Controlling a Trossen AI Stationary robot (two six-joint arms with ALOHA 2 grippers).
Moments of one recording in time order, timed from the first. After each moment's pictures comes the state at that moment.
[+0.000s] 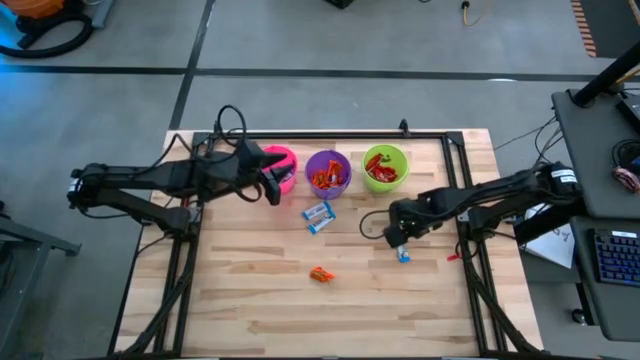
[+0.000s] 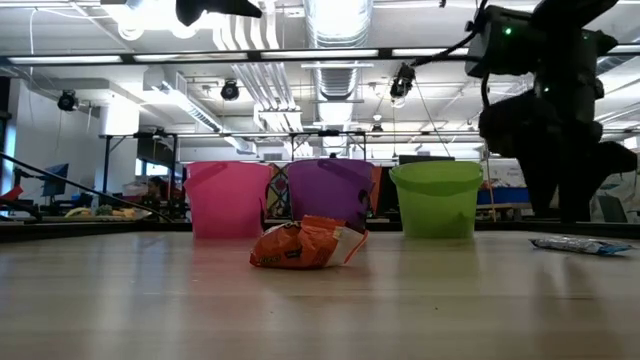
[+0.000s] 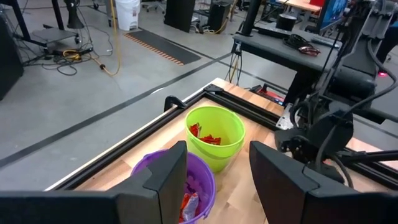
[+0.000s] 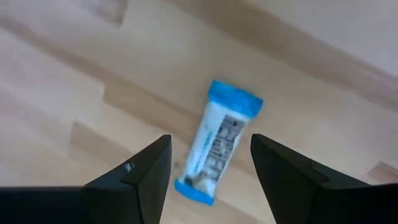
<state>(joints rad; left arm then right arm) -0.02 1.10 1.12 -0.31 -0.54 -0.35 0.02 1.29 0.65 -0.68 -0.14 1.17</state>
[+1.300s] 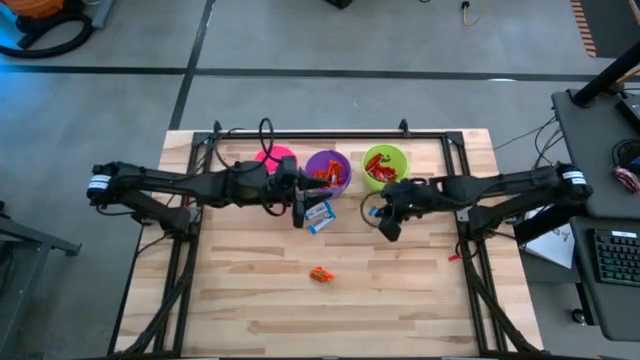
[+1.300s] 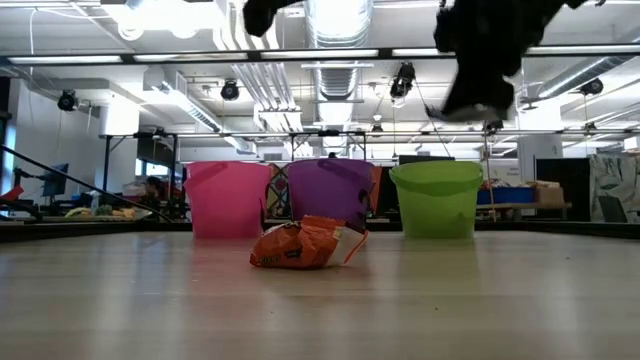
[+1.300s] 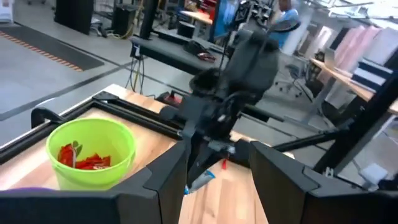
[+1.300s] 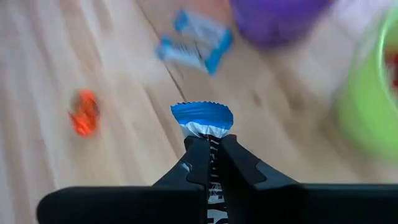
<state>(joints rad) -0.03 1.33 1.08 0.13 -0.17 -0.36 0.02 1.18 0.86 -0.56 0.09 0.53</state>
